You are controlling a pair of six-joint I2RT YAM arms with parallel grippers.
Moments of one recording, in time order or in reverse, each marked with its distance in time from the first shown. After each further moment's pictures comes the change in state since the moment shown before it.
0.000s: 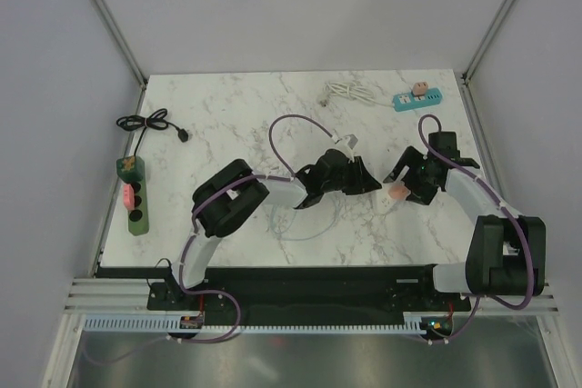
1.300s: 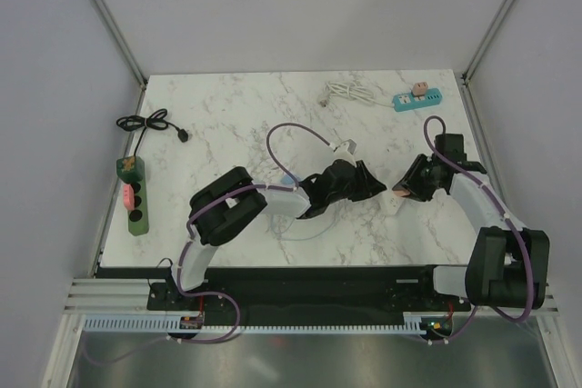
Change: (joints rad) left arm -0.089 -0.060 -0.052 0.005 -0.240 -0.137; right arm -0.029 -0.070 -0.031 -0.041 -0.031 -0.041
